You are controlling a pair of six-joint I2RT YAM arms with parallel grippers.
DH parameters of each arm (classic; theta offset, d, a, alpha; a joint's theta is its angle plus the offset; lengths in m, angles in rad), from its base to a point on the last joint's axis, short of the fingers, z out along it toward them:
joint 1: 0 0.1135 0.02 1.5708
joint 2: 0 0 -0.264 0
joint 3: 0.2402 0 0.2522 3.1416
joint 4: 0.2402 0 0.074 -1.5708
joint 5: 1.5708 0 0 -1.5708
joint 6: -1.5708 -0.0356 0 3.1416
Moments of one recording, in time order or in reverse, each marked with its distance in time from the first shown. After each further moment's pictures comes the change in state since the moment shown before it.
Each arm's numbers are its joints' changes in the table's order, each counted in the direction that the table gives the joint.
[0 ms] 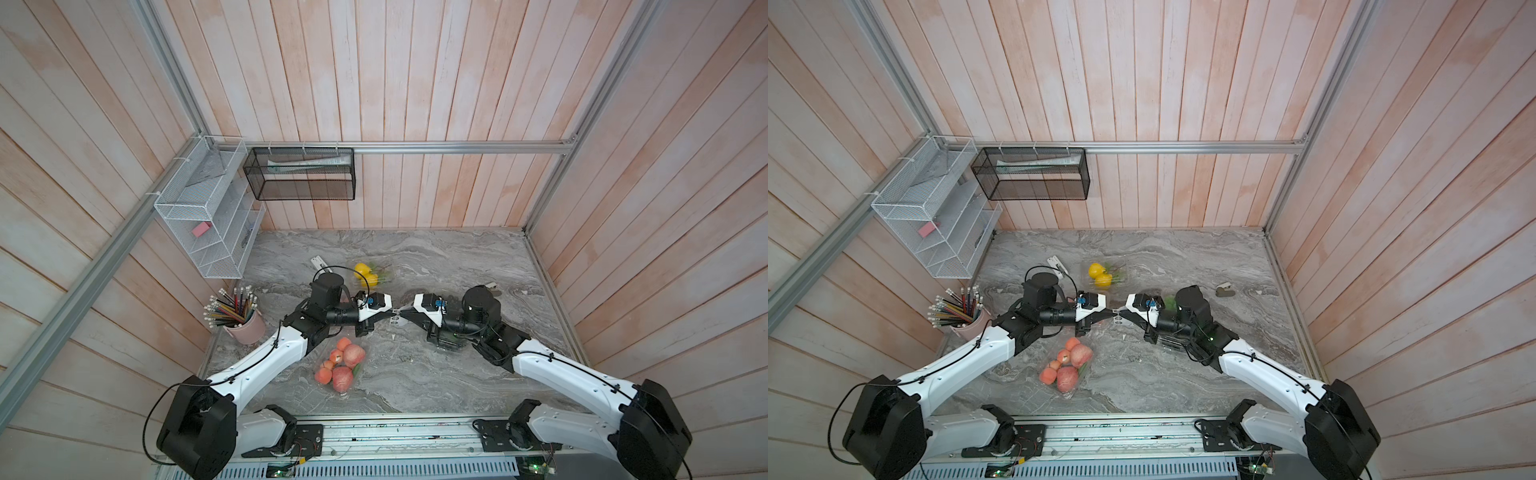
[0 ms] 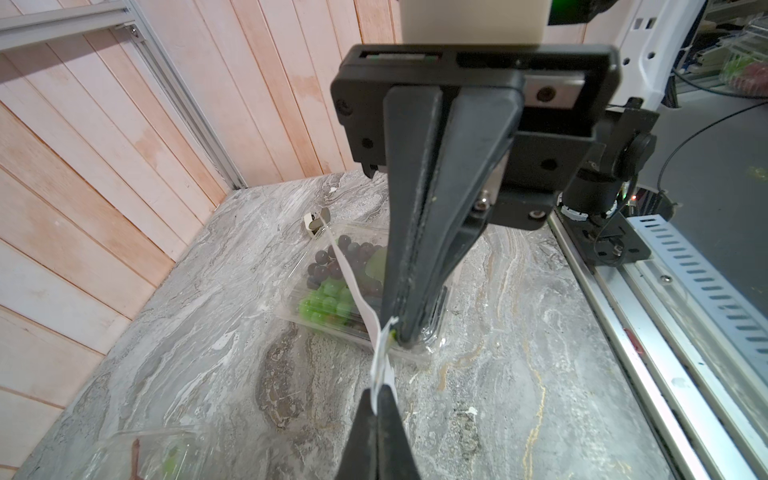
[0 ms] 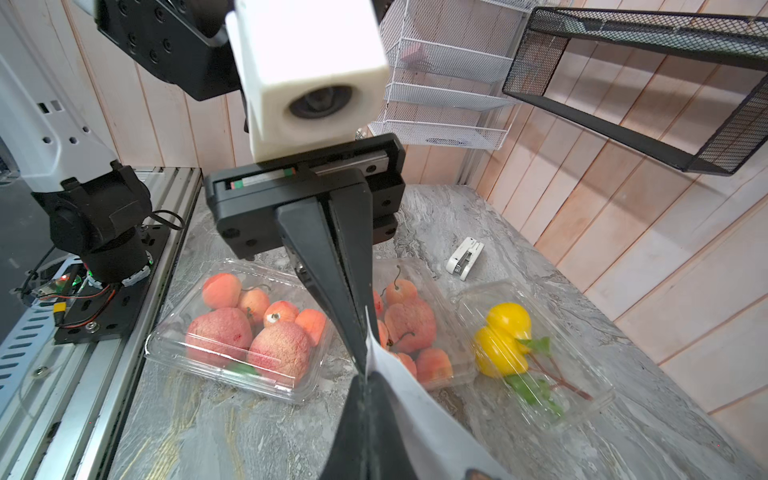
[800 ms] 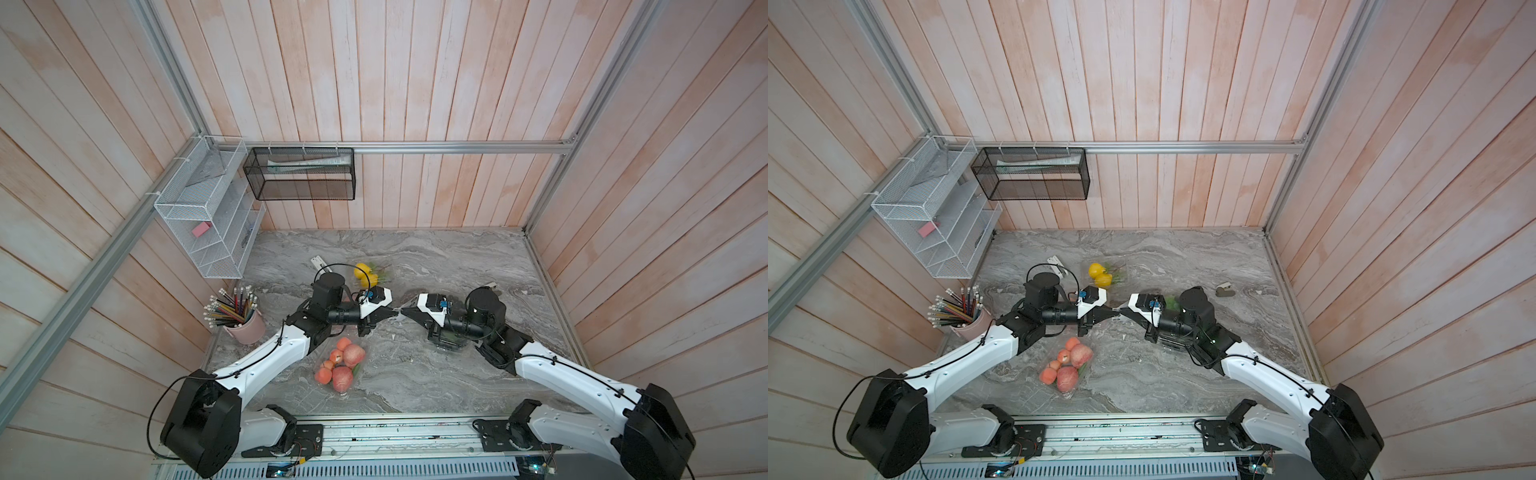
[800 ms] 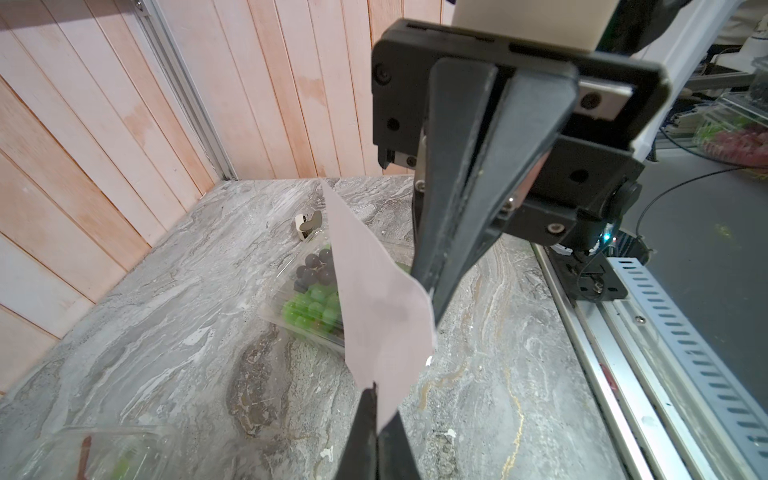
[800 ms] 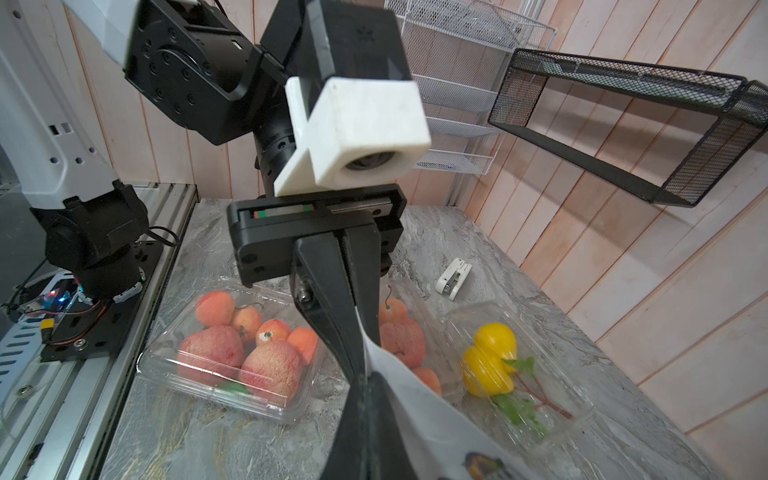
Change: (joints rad) left arm -0.002 -0.034 -0.011 -0.082 0.027 0.162; right arm 0.000 0.029 -0.019 -0.062 0.004 -0.009
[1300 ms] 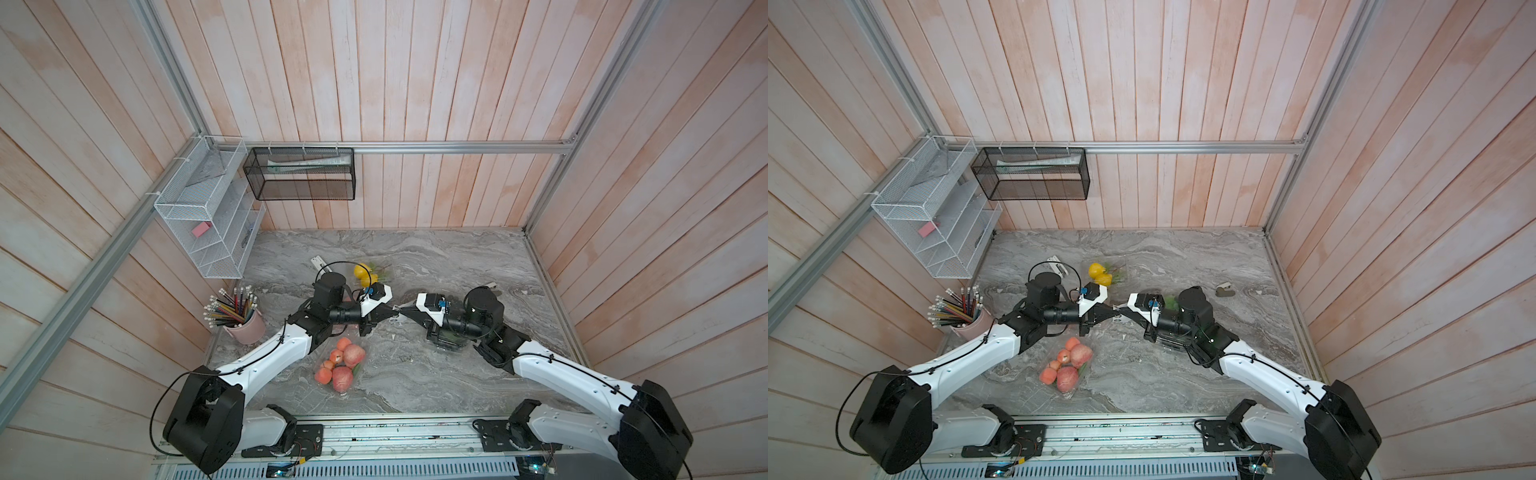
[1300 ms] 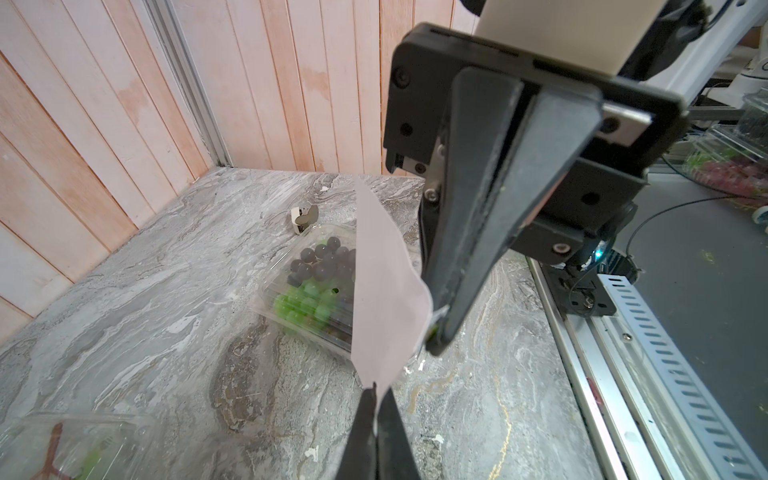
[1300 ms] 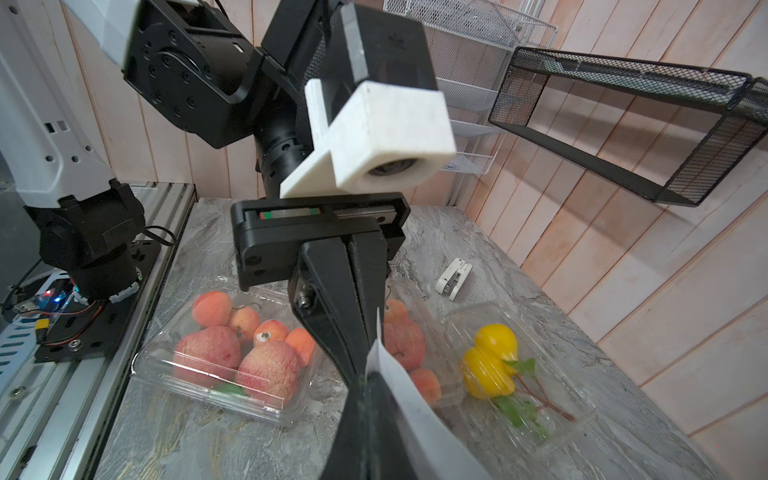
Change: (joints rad) left arm 0.000 -0.018 0.000 -0.016 -0.006 0.069; right arm 0.000 -0.024 -0.001 -0.024 -0.003 -0.001
